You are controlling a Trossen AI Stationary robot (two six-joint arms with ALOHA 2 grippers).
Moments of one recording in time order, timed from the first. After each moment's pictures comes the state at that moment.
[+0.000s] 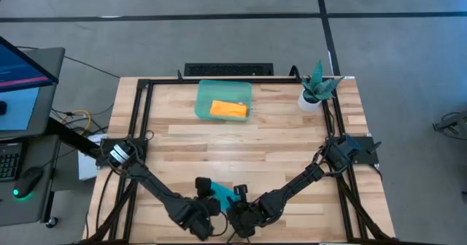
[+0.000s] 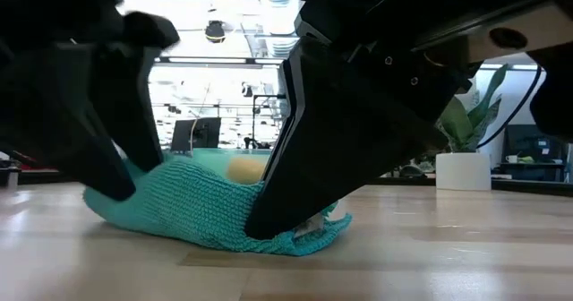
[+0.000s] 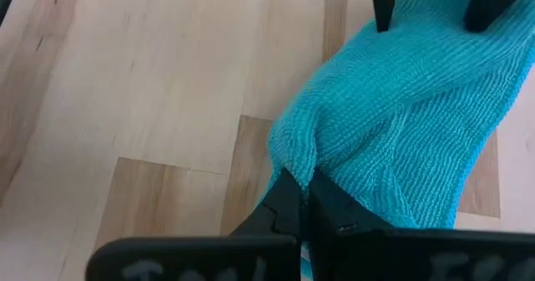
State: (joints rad) left arm -0.71 2.06 1.40 -0.77 -0.60 -0.59; right arm 0.61 2.31 1.65 -0.49 0.34 0.26
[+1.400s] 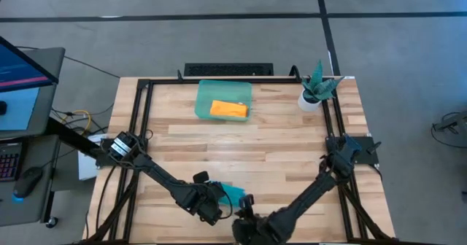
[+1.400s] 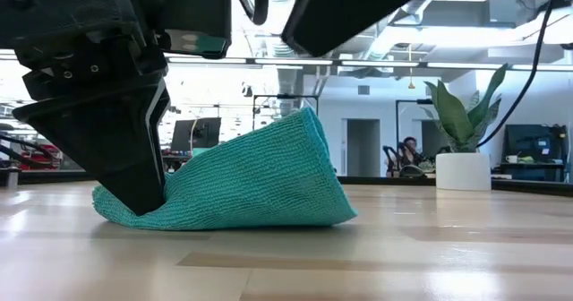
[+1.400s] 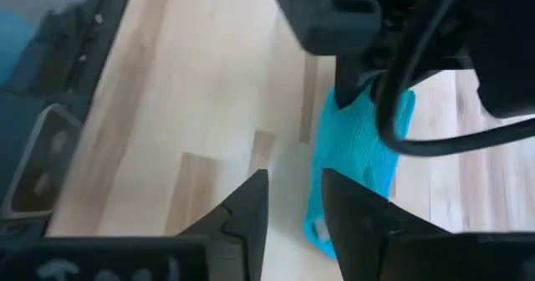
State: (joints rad) left arm -0.61 2.05 1.31 -0.66 -0.34 -0.94; right arm 0.73 2.32 1.96 -0.85 0.59 0.28
